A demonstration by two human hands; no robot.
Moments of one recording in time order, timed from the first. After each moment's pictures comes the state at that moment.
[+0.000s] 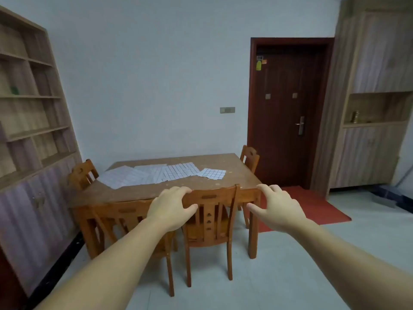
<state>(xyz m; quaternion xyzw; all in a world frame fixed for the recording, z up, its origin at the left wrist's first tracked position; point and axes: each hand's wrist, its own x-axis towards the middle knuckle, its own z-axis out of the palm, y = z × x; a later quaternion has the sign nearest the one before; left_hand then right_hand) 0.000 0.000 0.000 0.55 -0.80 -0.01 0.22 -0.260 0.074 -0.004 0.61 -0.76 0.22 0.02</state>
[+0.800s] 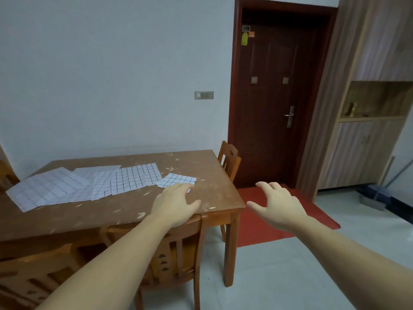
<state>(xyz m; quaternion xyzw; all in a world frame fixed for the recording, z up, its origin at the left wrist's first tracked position) -0.278 -0.359 -0.039 0.53 -0.82 -0.10 0.20 -0.527 -0.269 -0.038 0.59 -0.79 0.17 0.02</state>
